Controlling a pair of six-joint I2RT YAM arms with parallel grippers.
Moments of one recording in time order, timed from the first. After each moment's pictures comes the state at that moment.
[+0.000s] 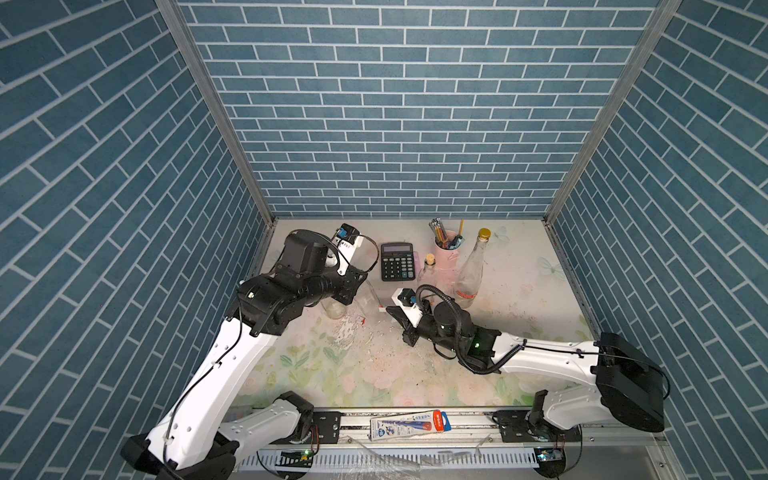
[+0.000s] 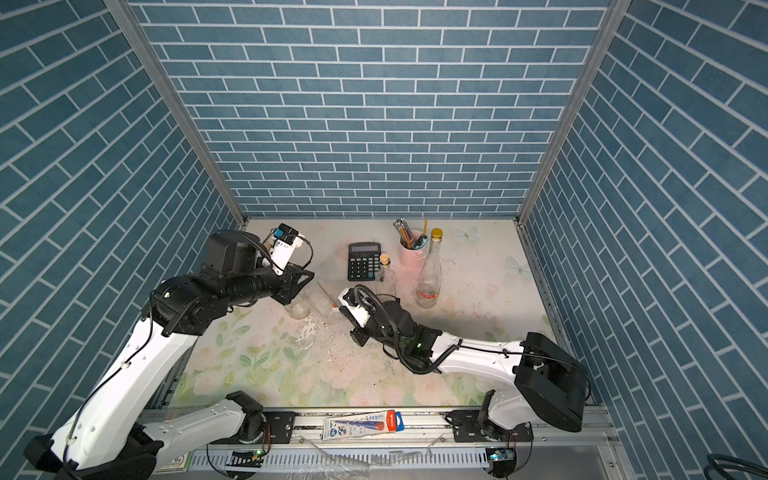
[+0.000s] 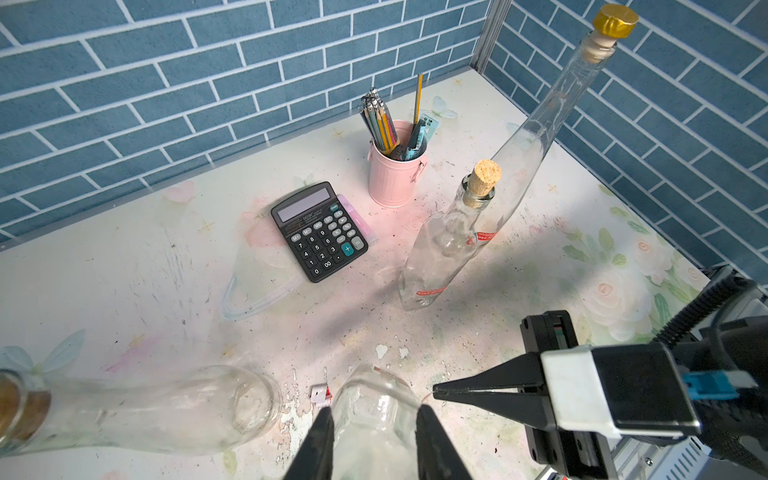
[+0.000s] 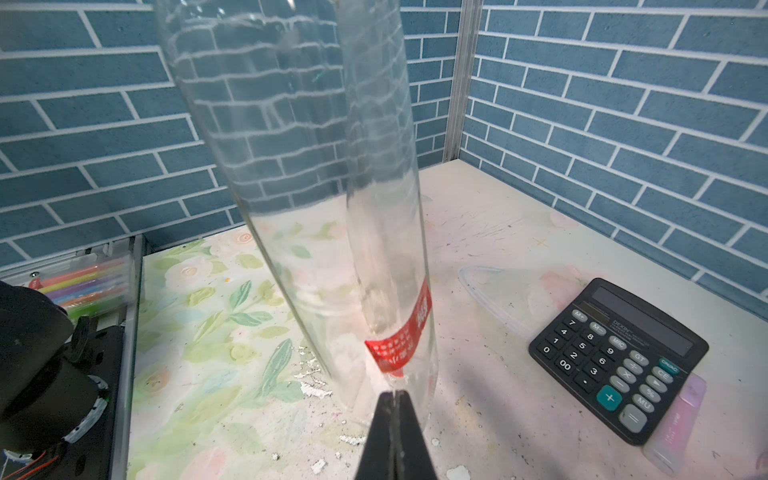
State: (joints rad) left arm -0.52 1.08 1.44 -1.01 0.12 -0.03; right arm 1.13 1.40 0.73 0.45 0.04 -0.01
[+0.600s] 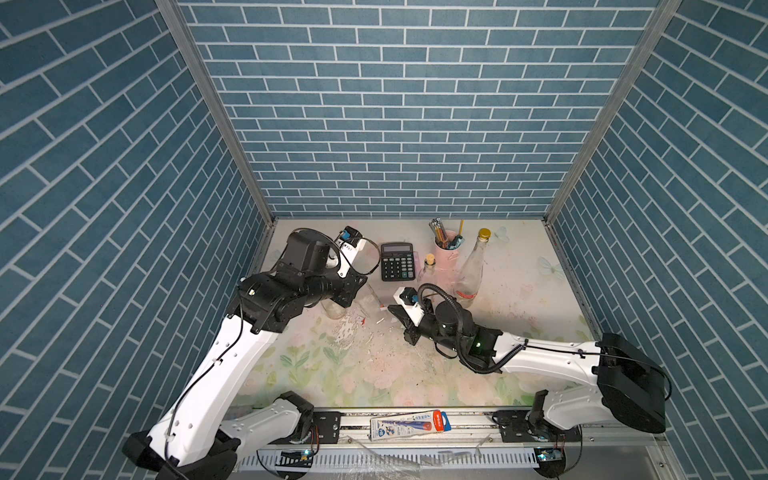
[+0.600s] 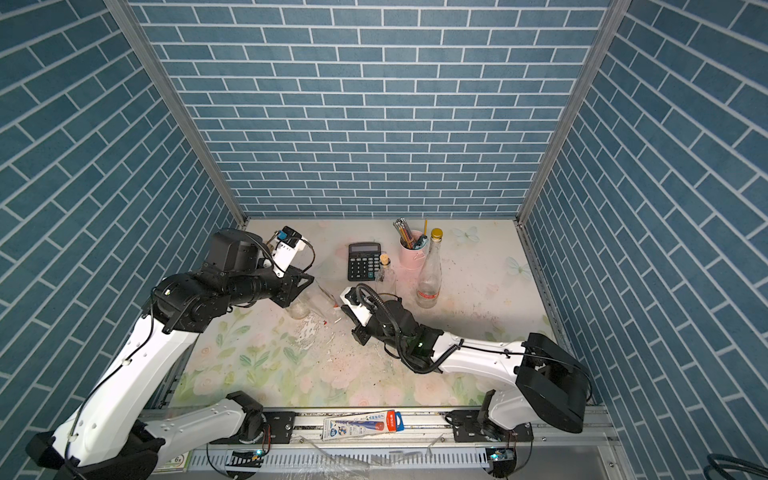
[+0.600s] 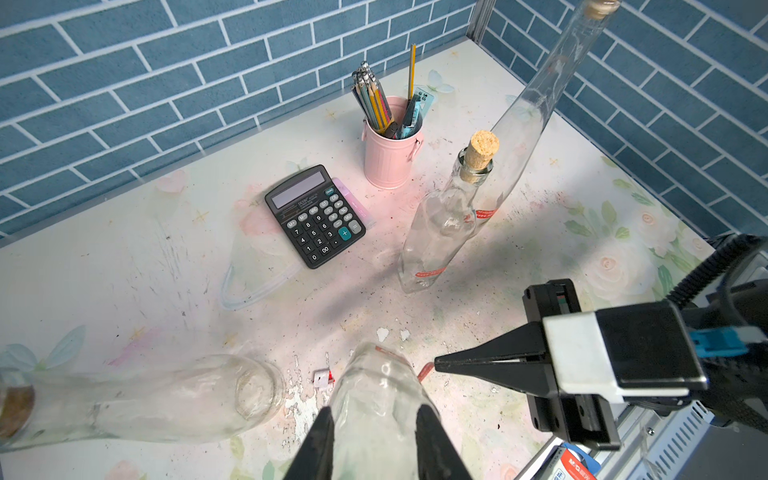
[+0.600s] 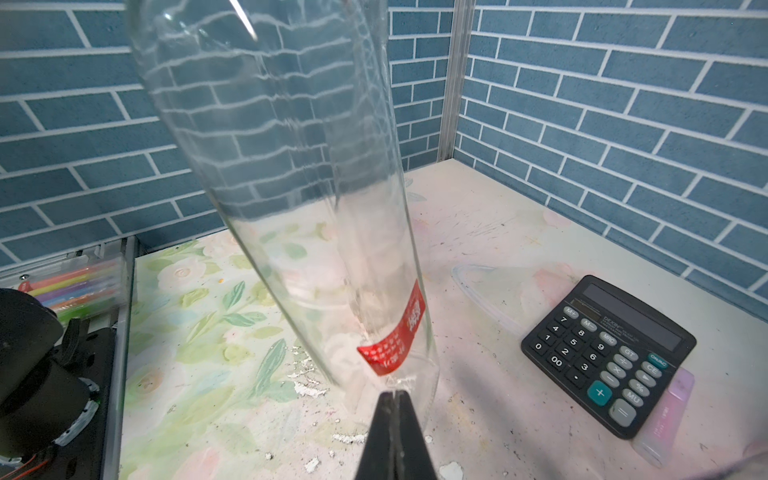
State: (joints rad) left arm -0.52 1.10 1.46 -1.07 0.13 0.01; right arm 1.12 1.39 0.72 0.45 0.04 -0.01
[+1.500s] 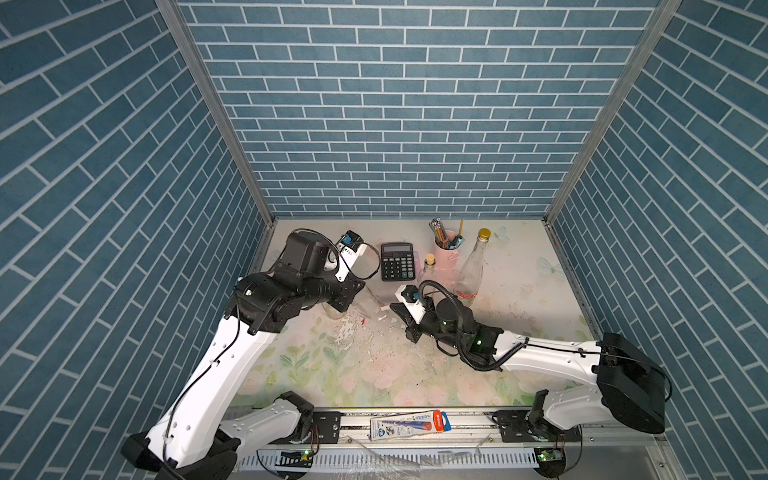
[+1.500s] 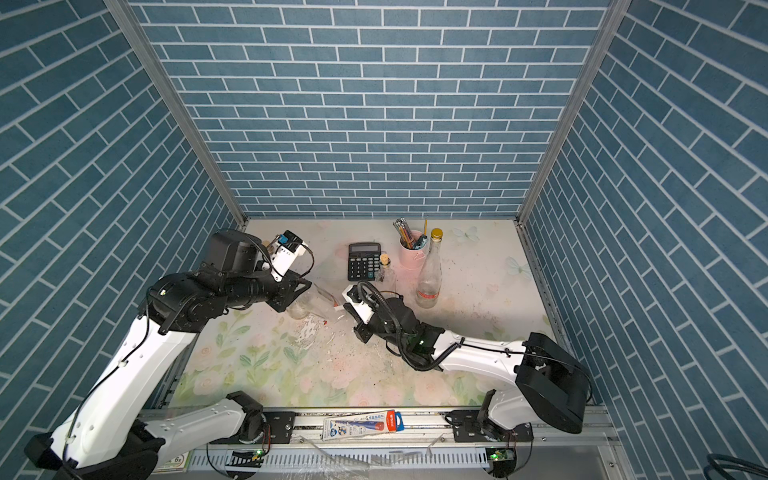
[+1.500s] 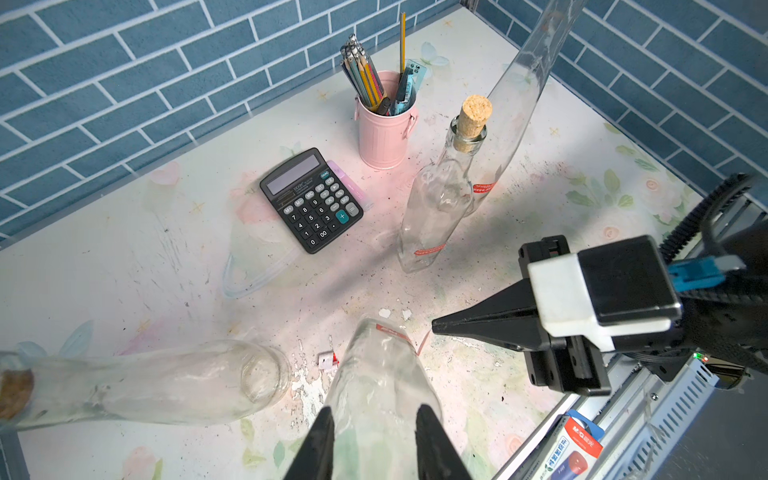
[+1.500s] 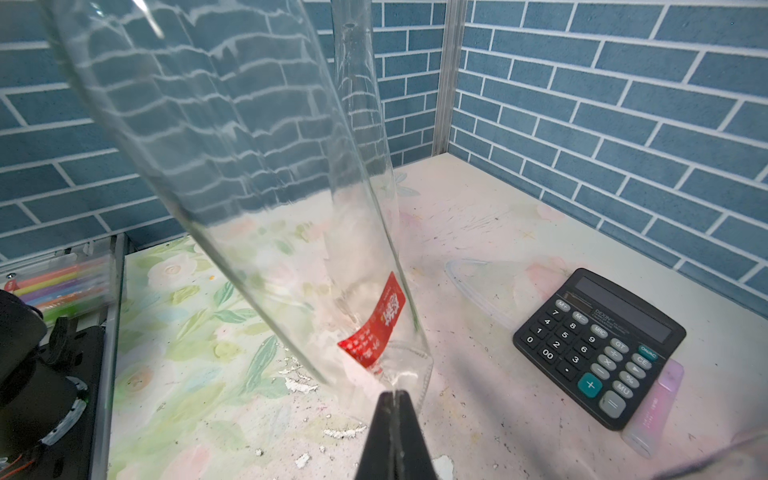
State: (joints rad) left arm -0.52 1.10 1.49 -1.14 0.14 0.07; right arm 1.09 1.39 0.72 0.43 0.03 -0.01
